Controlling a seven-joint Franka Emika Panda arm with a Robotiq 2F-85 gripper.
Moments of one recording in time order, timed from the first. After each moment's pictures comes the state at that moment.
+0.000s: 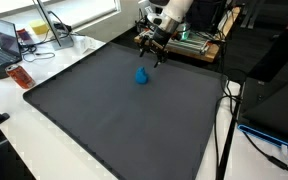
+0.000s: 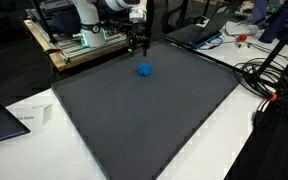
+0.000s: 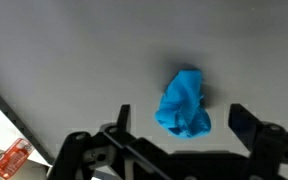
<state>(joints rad) 0.08 0.06 0.09 -2.69 -1.55 2.75 1.63</state>
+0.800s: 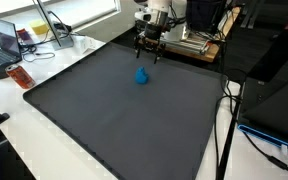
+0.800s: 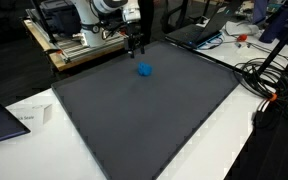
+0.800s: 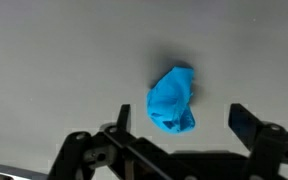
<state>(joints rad) -0.03 0.06 -0.02 -2.70 -1.54 3.09 1.22</state>
